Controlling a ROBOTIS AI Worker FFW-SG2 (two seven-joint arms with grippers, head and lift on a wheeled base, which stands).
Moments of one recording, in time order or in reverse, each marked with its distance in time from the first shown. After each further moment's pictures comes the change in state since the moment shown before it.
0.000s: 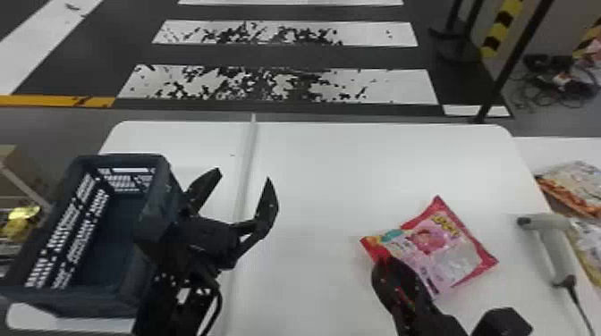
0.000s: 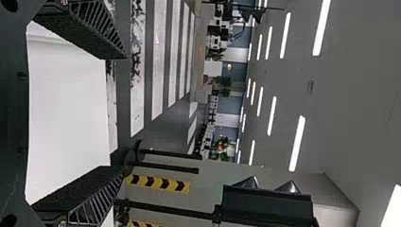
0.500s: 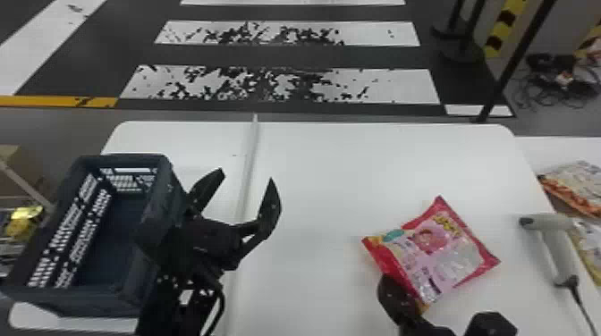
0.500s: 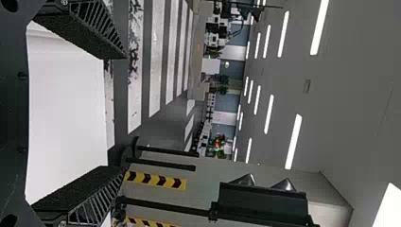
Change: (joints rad) left arm 0.000 -0.002 -0.003 0.014 0.012 -0.026 -0.011; right arm -0.038 0.000 -0.008 0.102 -0.025 0.060 0.003
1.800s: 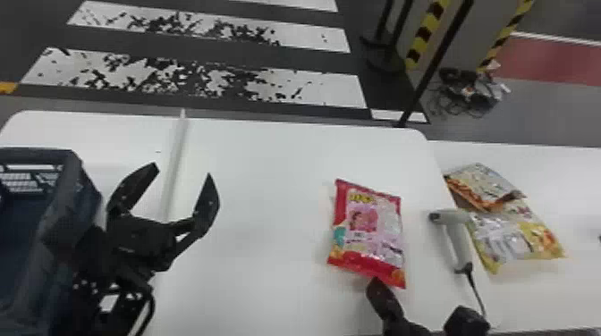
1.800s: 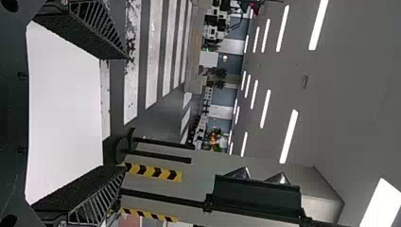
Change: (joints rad) left arm -0.036 -0.012 -0.035 0.045 0.008 -0.023 -0.005; right arm 0.013 0.033 -0.239 0.059 -0.182 0.043 -0.003
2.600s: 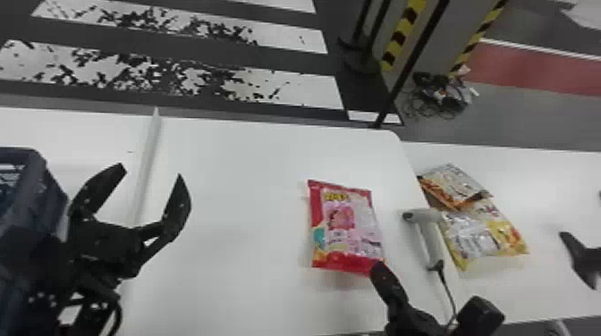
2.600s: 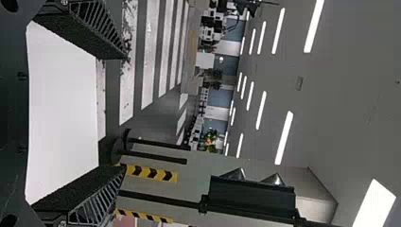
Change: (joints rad) left arm 0.015 0.003 0.000 -0.005 0.010 -0.028 0.000; right arm 0.082 0.011 -0.107 -0.187 -0.047 0.051 0.012
